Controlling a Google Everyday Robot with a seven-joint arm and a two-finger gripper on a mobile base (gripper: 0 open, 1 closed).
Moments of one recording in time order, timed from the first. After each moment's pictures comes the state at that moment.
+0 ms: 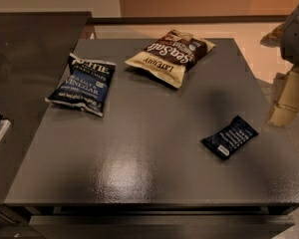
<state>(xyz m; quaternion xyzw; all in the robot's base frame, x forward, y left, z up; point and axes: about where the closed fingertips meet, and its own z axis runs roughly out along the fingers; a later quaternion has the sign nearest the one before) 0.438 -0.217 0.976 -0.60 0.78 -0.03 0.16</state>
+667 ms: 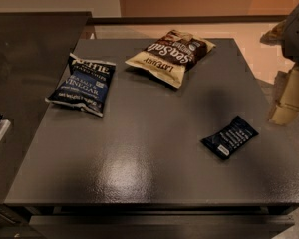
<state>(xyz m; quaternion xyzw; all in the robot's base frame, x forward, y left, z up) 0.439 -0.216 0.979 -0.61 0.78 -0.03 0.16</state>
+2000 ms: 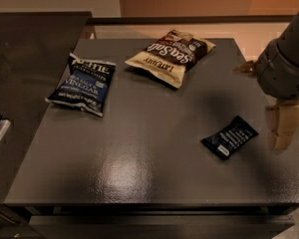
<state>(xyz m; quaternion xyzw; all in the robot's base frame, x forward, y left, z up) 0.440 -0.215 0.908 -0.74 0.66 -0.03 0.11</state>
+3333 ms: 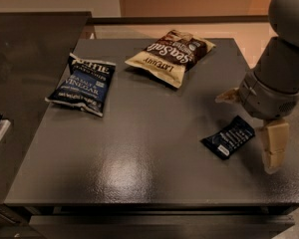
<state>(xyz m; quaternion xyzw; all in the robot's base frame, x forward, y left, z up) 0.424 -0.208 0.852 -0.79 0.61 0.03 0.04</state>
